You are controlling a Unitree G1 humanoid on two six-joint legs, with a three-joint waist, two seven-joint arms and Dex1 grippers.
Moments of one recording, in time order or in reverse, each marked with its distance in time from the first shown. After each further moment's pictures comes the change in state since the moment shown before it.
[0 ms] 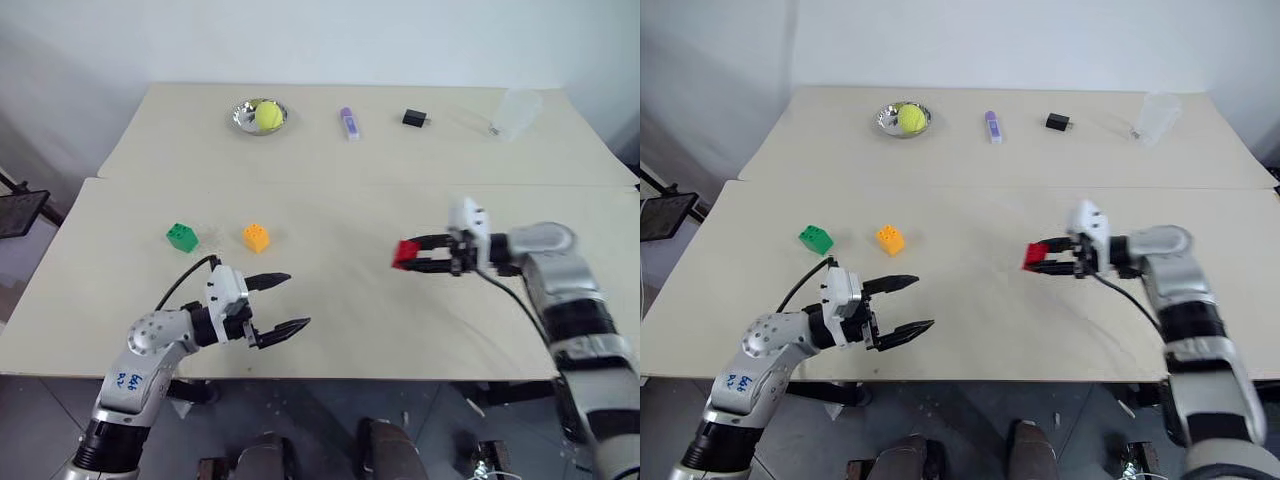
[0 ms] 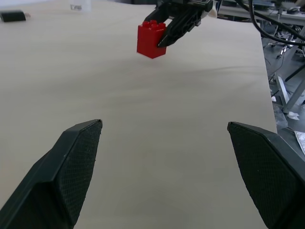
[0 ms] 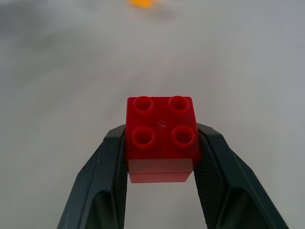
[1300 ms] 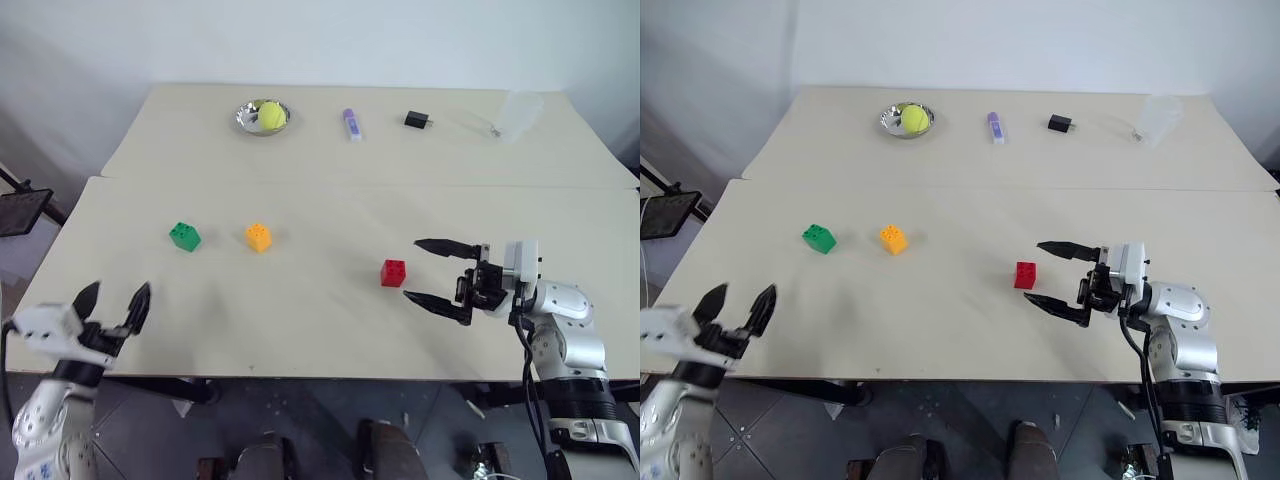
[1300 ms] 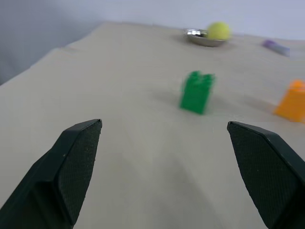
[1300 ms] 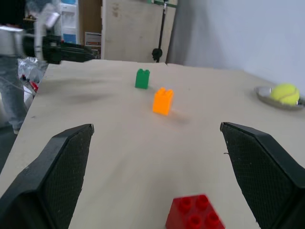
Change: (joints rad) left arm 0.213 -0.122 0.555 0.137 -0.075 -0.148 0.420; right arm 0.441 0.071 -0.306 -0.456 0.334 -0.136 -0.044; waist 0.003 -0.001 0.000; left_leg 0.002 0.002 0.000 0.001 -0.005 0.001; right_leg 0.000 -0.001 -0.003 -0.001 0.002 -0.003
